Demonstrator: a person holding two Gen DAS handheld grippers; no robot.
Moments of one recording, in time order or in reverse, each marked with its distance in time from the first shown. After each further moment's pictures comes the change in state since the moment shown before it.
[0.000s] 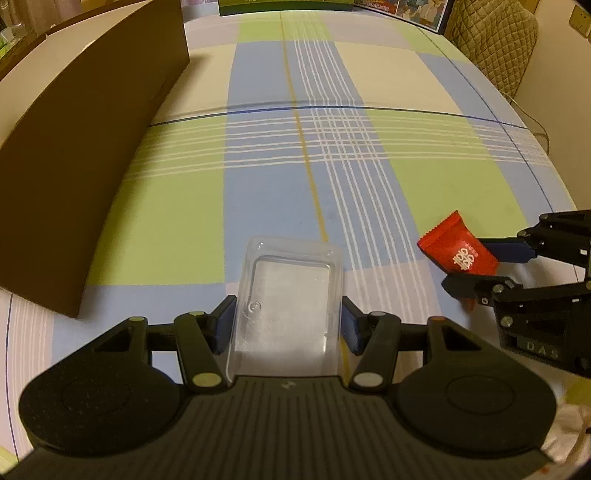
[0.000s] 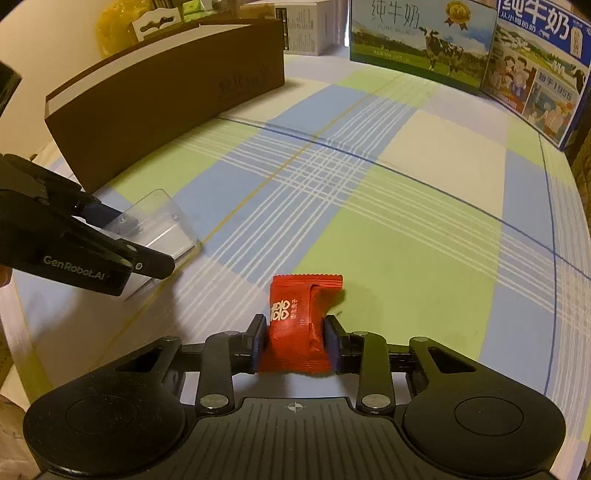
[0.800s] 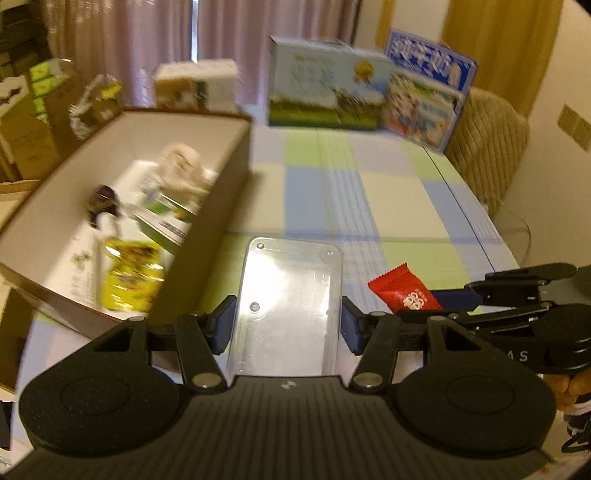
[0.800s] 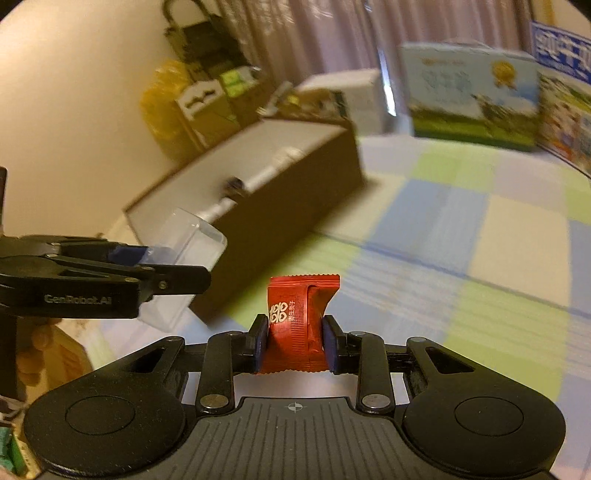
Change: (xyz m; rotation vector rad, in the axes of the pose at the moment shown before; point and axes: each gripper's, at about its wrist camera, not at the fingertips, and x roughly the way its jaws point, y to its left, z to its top) left arm -0.123 0.064 0.020 -0.118 -0.289 -0.010; right arm -0.053 0.059 0.098 0.089 -0.183 0.257
